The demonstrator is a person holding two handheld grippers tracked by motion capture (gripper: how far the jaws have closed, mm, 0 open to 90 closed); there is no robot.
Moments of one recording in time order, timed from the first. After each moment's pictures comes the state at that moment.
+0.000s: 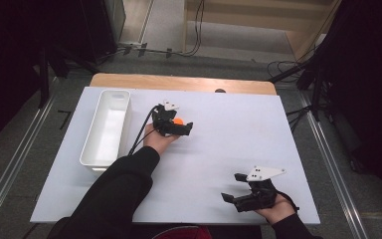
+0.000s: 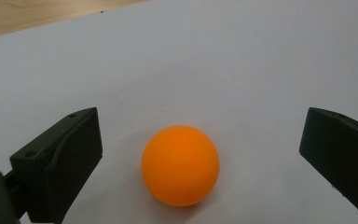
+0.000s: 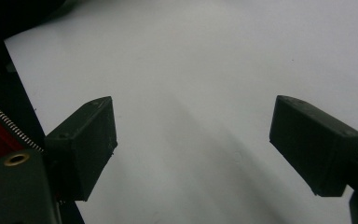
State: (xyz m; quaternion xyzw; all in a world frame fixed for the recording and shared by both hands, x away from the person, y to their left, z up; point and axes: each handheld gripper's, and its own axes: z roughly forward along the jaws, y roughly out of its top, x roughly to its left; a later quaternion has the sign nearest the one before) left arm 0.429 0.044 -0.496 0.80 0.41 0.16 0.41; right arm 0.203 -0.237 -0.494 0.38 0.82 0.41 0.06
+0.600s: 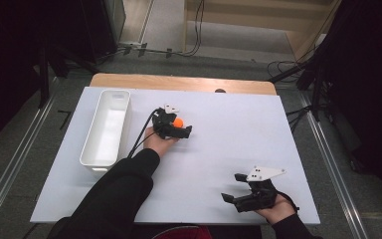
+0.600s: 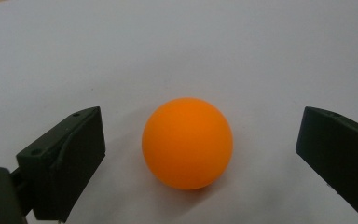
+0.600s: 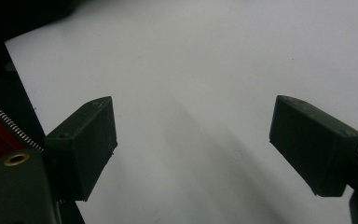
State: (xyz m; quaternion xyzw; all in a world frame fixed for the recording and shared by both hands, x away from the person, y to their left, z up) left arm 0.430 0.046 -0.511 0.80 0.42 0.15 0.39; right arm 0.202 -0.237 -0.494 0.38 0.82 0.41 0.06
